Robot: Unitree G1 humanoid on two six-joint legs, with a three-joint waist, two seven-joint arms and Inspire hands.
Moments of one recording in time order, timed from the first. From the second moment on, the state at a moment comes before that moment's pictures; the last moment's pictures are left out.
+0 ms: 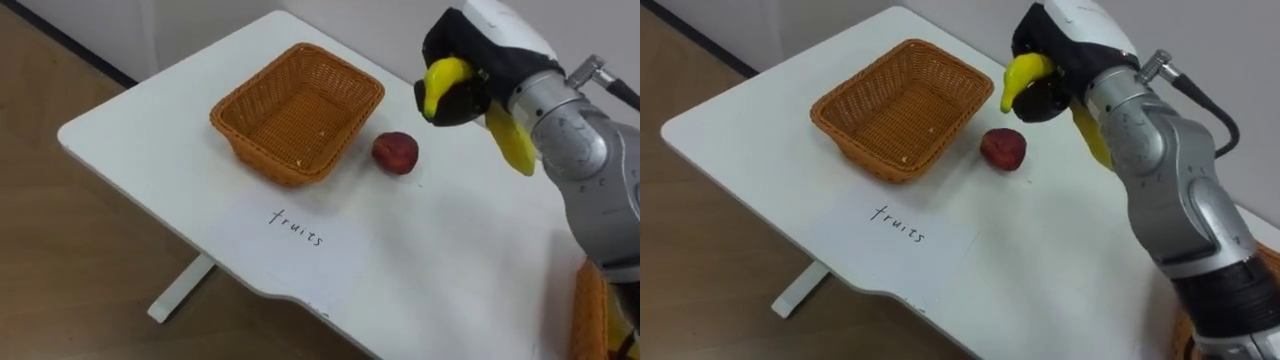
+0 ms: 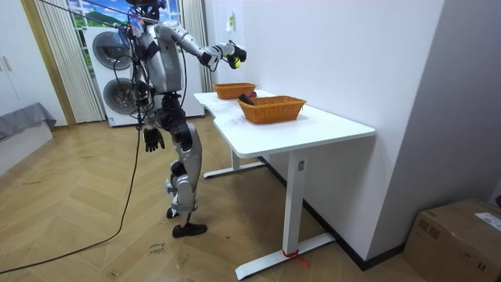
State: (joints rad) left arm 0.29 0.29 0.18 0.95 0.08 0.18 0.22; right arm -0.46 -0.58 0.26 -0.11 -0.52 0.28 0.26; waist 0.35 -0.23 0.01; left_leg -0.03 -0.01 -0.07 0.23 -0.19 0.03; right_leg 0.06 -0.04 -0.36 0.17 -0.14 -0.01
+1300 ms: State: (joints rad) left arm 0.35 0.31 0.17 0.84 0.10 0.18 0.18; right arm -0.65 -0.56 0.45 0.19 -0.44 0.24 -0.02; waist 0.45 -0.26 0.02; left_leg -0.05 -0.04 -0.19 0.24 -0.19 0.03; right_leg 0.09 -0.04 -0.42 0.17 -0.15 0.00
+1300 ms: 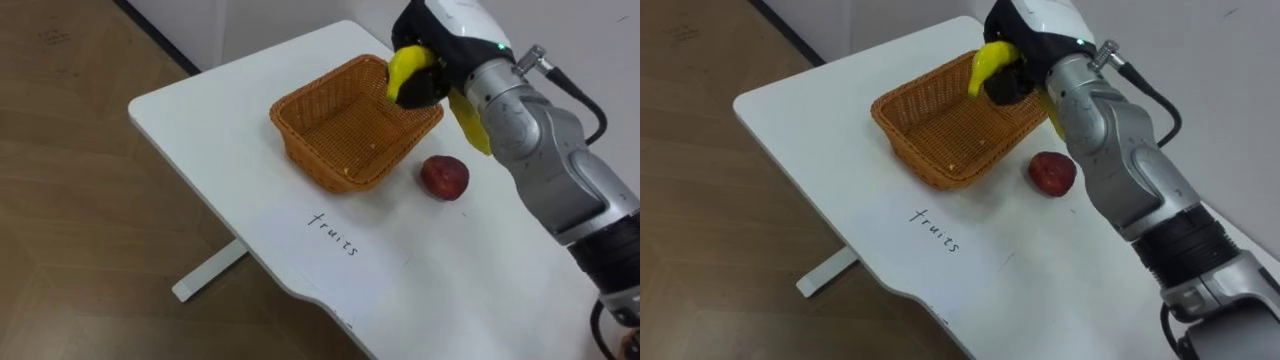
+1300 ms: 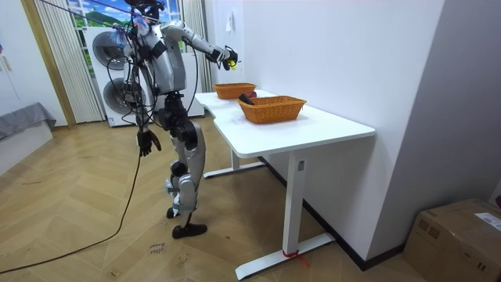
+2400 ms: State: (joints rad) left arm 0.36 0.31 0.17 0.84 0.10 0.16 0.18; right arm -0.67 -0.54 0.46 0.31 -0.42 0.14 -0.27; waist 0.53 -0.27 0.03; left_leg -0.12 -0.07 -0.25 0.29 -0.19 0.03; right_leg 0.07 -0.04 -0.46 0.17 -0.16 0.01
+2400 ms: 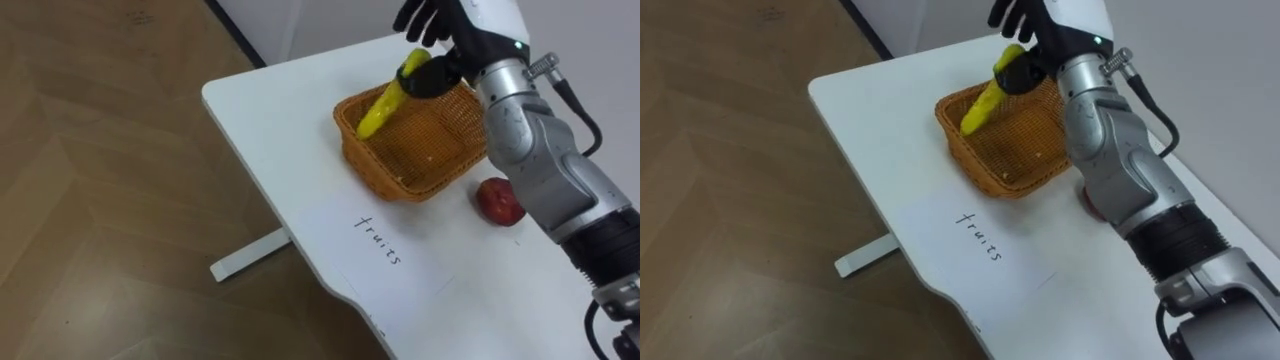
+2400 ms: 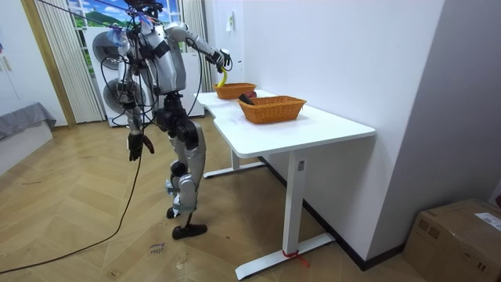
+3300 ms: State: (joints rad) left arm 0.34 0.32 0.12 0.83 0.10 0.14 0.19; right arm -0.67 -0.54 0.54 0.35 -0.39 0.11 -0.31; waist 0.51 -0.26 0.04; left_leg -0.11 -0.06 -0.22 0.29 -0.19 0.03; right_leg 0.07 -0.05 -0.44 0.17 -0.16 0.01
